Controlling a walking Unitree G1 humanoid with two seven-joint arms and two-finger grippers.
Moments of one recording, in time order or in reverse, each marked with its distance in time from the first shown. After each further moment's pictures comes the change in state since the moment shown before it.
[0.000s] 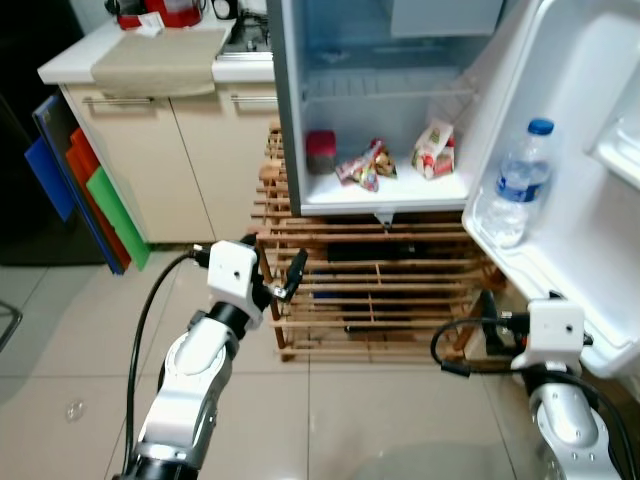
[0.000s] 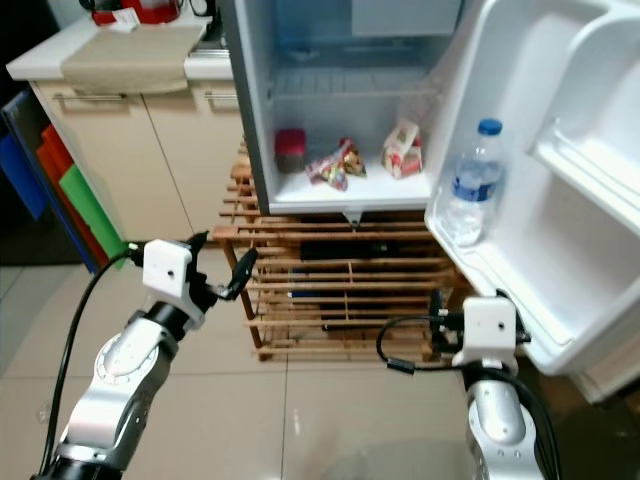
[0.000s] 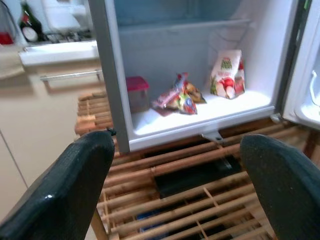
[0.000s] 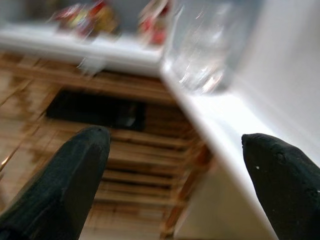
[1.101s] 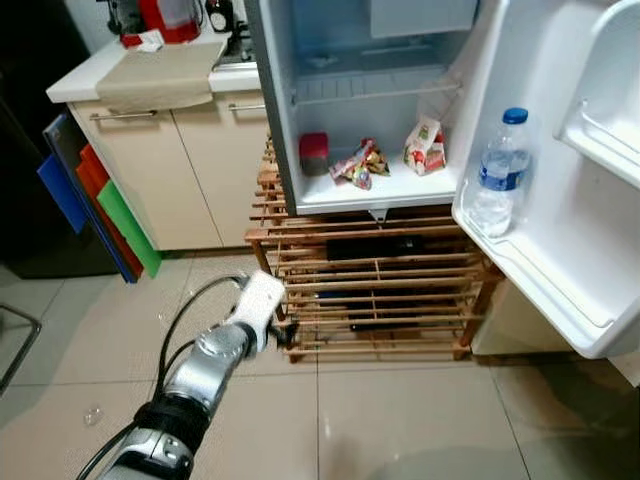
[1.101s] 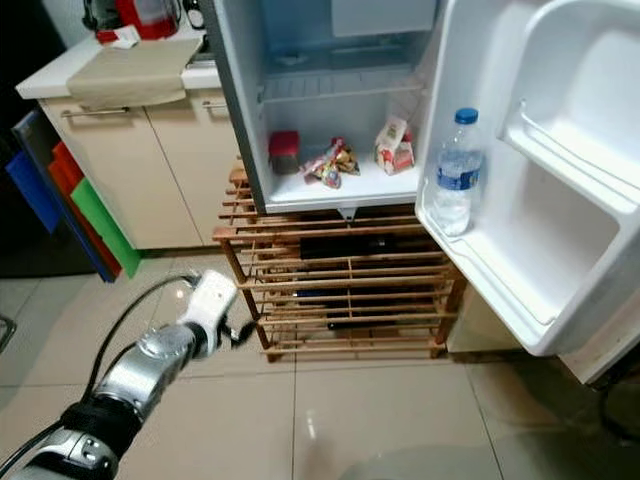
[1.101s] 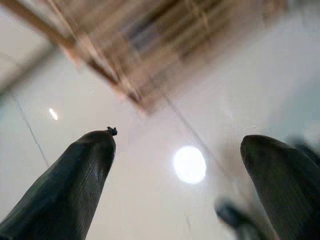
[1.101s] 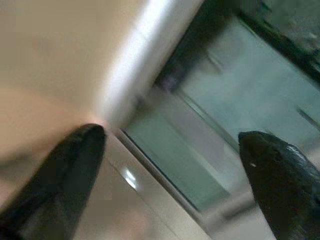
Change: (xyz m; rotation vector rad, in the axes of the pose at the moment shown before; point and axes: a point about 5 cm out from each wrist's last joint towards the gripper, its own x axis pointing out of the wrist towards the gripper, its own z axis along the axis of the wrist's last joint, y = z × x) left arm -0.016 0.008 -0.126 0.217 0.893 -0.239; right arm -0.027 -0.197 -0.047 -0.112 0.295 -0.833
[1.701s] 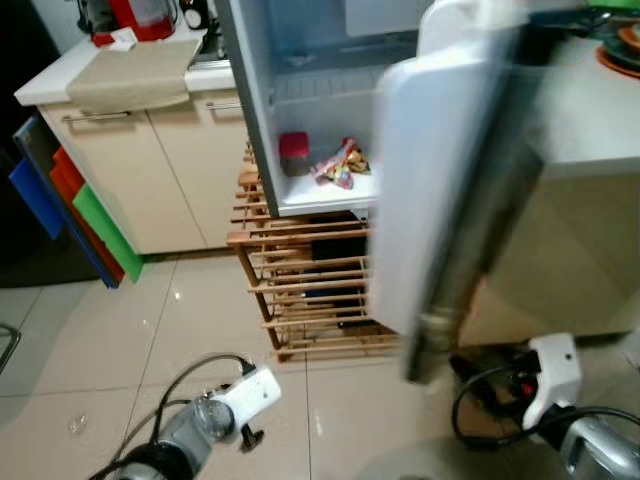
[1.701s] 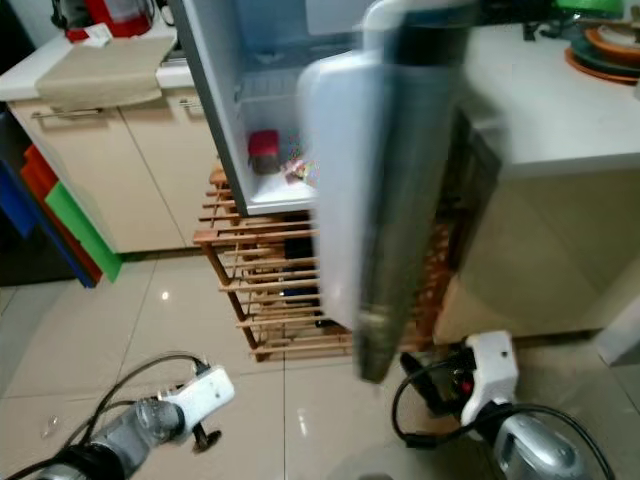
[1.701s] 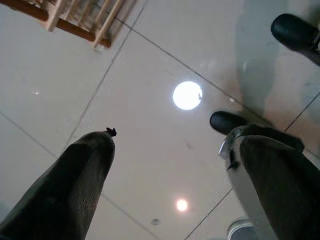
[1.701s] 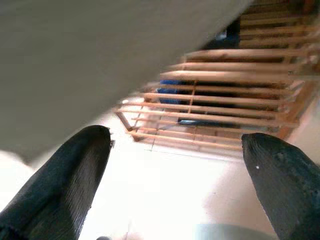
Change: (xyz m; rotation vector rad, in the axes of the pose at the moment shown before) left arm 0.004 -0.038 -0.071 0.289 0.230 -0.103; right arm -0.119 0.127 0.036 0.194 0.064 1.163
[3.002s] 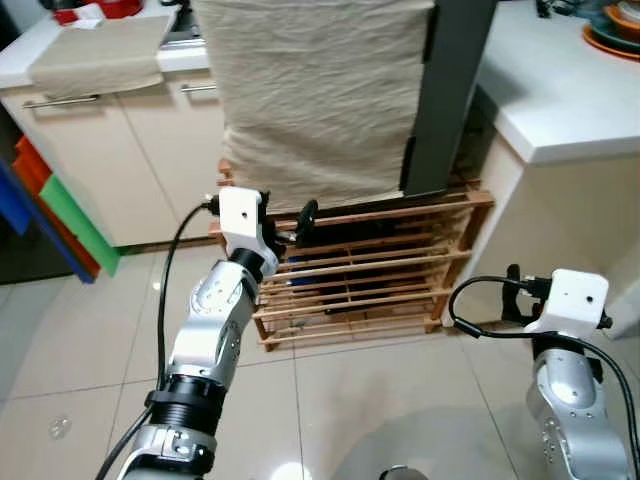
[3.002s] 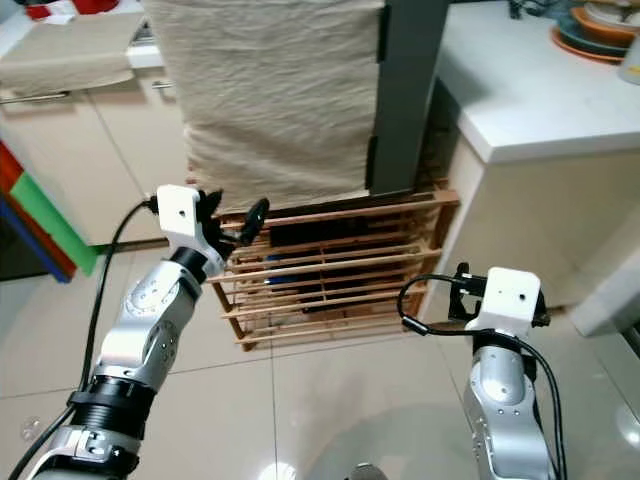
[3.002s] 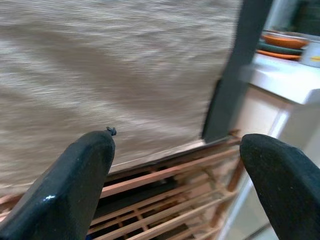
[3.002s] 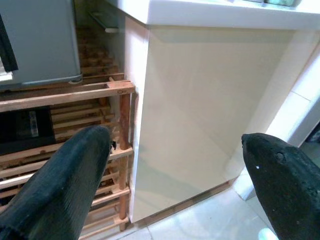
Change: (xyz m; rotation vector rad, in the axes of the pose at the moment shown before) left arm -0.124 0.106 0.171 -0.604 -1.186 0.305; right arm 0.029 0.010 0.053 -0.107 -0.377 -0.580
